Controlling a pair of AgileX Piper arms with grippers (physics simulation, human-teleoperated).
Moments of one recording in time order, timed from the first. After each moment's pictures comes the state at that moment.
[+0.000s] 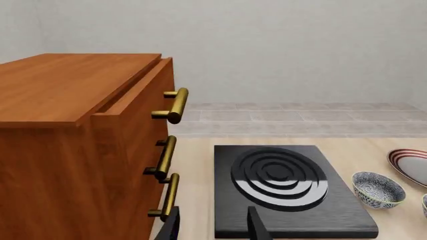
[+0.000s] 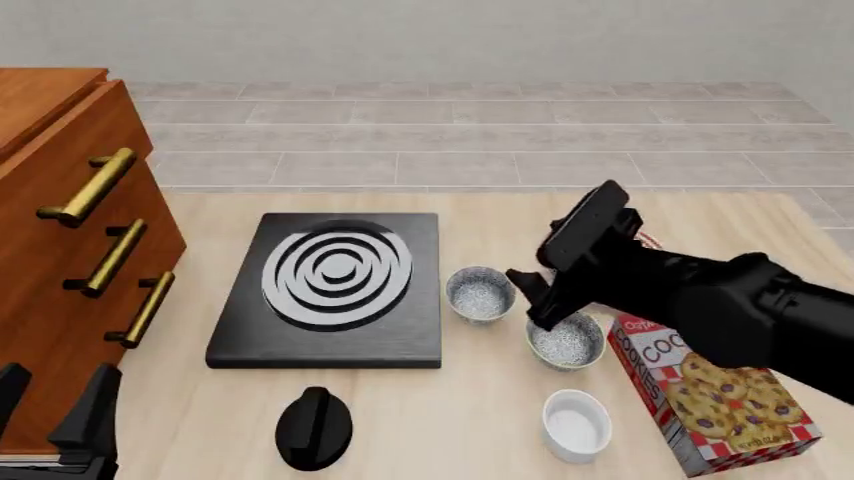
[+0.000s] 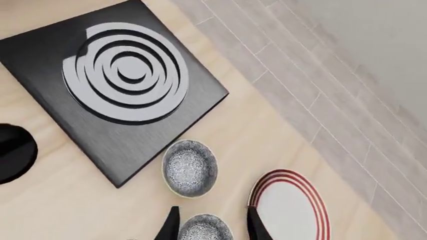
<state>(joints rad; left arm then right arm) 0.00 0.01 0.00 0.00 0.00 0.47 1.30 -0.79 0.10 -0.47</state>
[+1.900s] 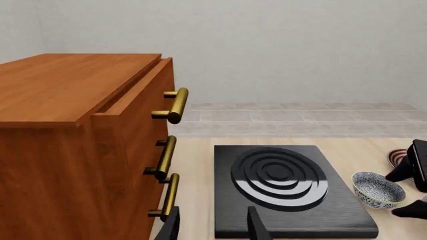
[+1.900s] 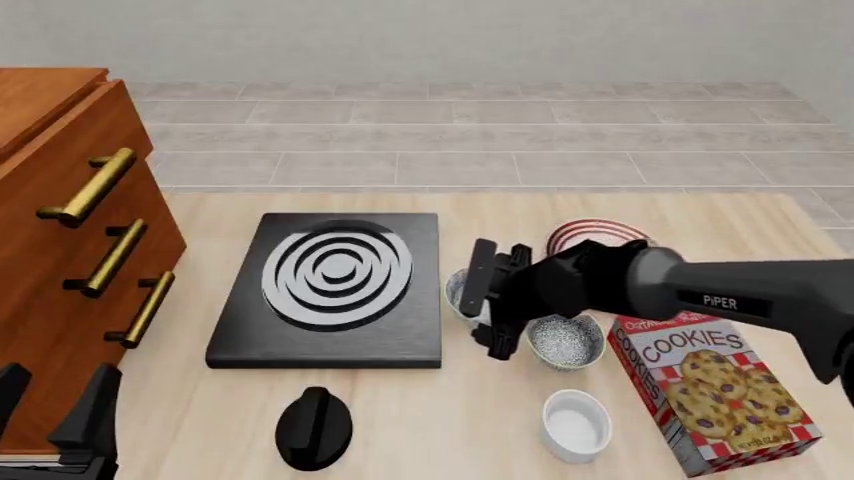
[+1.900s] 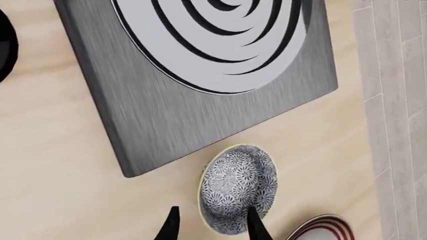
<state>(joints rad) 0.00 0.01 0.00 0.00 0.00 0.51 1.83 -1.07 0.28 -0.85</state>
